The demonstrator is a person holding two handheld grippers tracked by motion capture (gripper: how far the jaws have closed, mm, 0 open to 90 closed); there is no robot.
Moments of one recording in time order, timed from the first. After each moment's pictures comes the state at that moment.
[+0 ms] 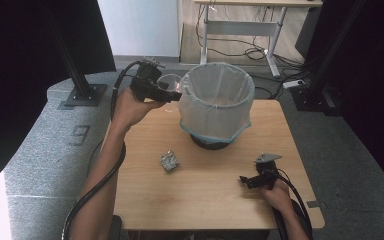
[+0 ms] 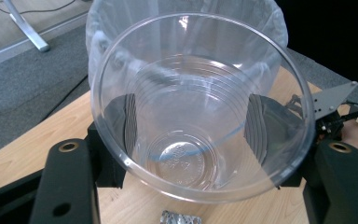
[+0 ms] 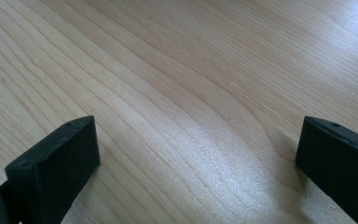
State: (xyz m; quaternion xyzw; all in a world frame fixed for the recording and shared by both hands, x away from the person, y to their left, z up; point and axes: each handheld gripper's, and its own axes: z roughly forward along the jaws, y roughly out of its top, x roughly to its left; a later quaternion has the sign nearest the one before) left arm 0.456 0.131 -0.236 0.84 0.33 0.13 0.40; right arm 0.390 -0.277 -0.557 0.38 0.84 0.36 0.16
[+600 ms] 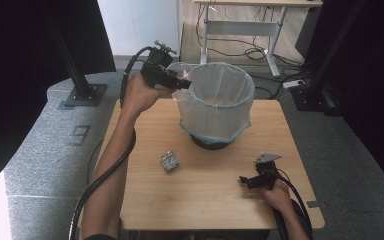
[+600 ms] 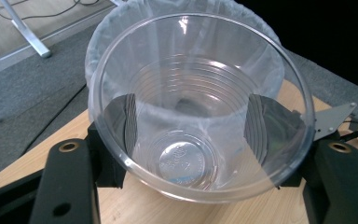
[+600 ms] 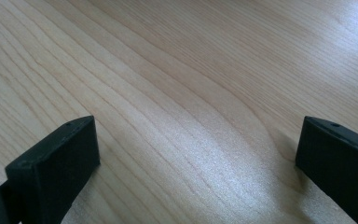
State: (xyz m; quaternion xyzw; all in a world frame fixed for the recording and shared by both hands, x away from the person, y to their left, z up) left arm 0.478 0.104 -0.211 0.85 0.33 0.13 0.40; right arm 0.389 -0.276 -0.558 0.38 0.84 0.36 0.16
